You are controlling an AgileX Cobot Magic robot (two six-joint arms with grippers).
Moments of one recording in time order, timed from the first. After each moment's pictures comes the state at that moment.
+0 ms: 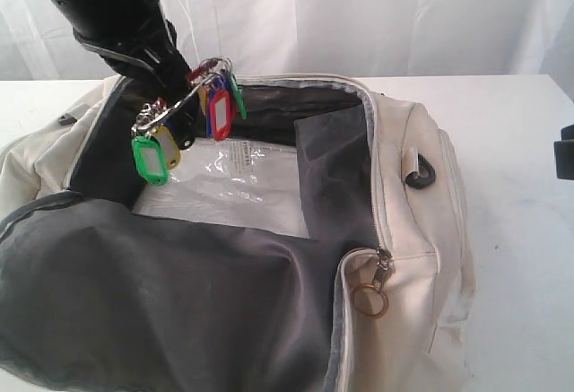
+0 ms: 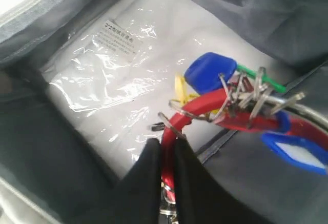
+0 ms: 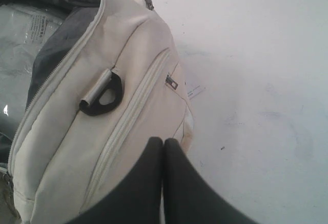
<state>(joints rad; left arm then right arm) -0.56 1.59 -1.69 -0.13 1.29 0.42 0.32 0.79 -0.80 0.15 0.75 -0.12</state>
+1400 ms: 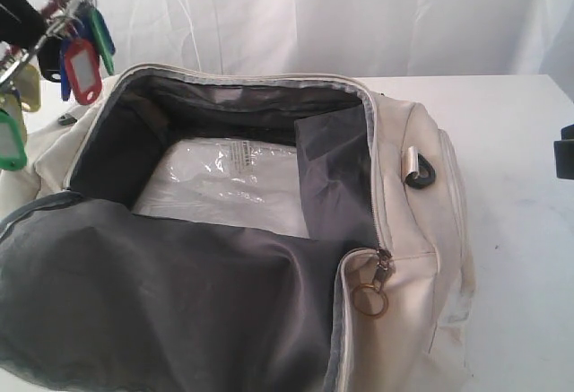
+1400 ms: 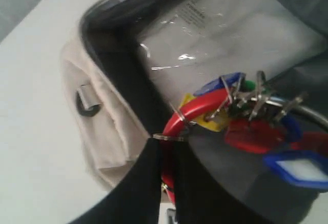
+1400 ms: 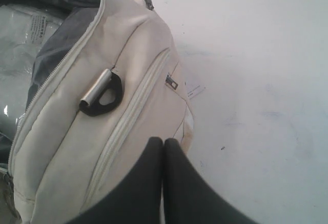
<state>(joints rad) -0.56 1.23 -1.55 0.06 1.32 0.31 0.32 0.79 -0.80 0.15 0.75 -0.12</state>
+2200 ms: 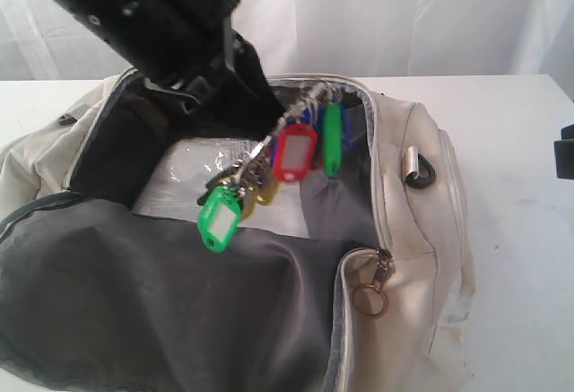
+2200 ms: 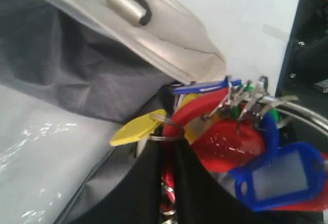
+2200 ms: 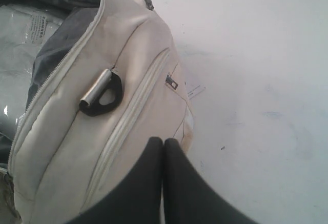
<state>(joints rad) -0.69 1.48 -1.53 -0.54 1.17 0.59 0.32 0.79 -0.80 0.15 0.75 -0.12</state>
